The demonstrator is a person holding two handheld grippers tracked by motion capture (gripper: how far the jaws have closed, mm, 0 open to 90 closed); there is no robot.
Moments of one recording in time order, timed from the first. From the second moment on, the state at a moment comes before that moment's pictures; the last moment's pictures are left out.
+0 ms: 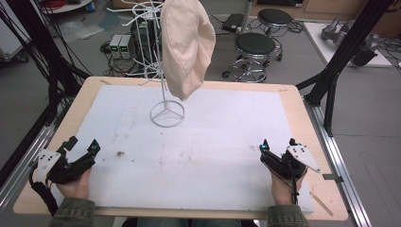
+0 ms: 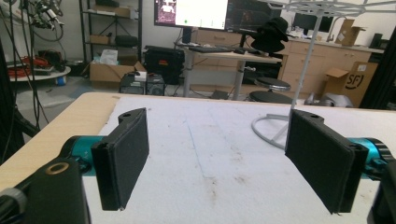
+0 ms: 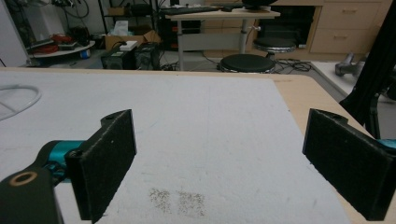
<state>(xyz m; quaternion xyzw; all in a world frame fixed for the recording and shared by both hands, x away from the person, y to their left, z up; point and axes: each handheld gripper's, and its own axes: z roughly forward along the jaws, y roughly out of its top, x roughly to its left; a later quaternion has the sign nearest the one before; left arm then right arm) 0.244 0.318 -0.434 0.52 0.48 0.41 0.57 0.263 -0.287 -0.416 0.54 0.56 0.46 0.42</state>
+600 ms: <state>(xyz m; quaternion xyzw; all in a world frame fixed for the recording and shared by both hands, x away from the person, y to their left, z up) 0.243 0.318 -0.433 0.53 0.48 0.41 0.57 0.262 -0.290 -0.415 0.55 0.56 0.46 0.42</state>
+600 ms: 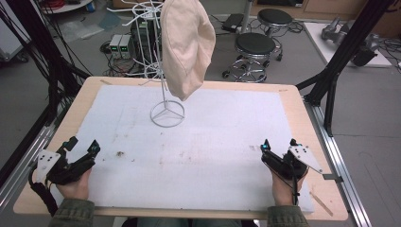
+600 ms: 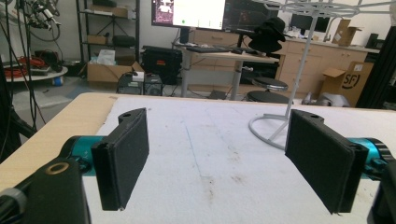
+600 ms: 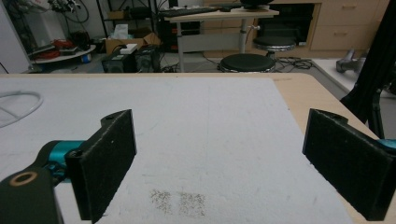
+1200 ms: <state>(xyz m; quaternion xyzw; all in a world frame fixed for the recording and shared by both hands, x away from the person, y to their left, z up) 0.244 0.318 -0.434 0.53 0.48 0.40 0.57 0.264 -0.289 -0.417 0.56 0.56 0.46 0.40</state>
